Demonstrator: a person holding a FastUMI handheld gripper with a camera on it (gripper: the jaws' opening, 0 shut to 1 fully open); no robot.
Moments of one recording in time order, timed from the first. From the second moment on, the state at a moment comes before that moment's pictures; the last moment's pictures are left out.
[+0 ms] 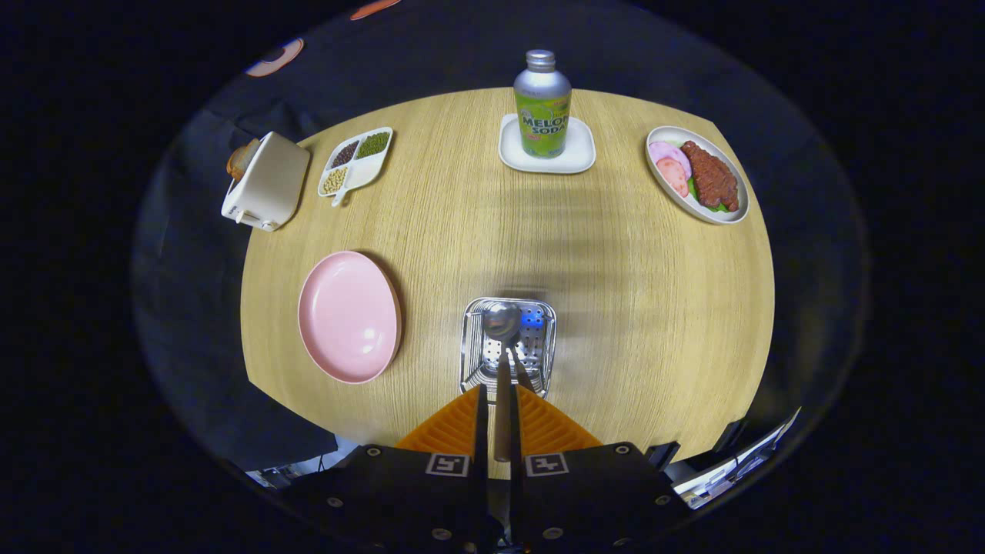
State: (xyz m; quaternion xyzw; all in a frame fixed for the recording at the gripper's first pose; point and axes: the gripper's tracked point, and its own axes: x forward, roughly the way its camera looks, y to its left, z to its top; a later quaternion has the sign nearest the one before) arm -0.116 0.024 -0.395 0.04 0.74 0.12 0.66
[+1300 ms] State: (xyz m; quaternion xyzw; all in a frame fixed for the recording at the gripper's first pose) arm 0.047 0.026 -0.073 0.05 0.11 0.07 0.99
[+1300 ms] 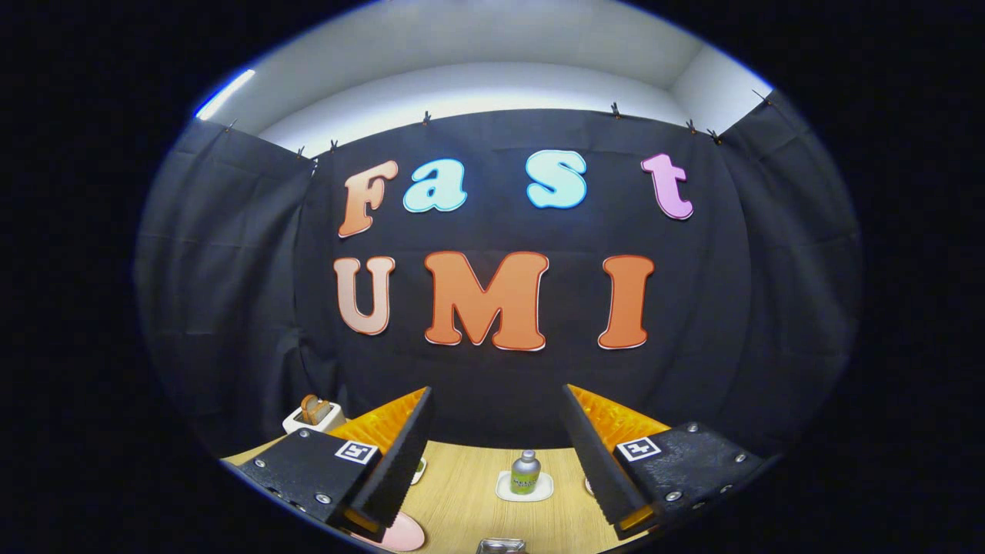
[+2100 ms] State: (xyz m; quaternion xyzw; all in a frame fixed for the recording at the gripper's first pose) arm 0.029 0.024 -0.064 0.04 0.05 0.05 1.00
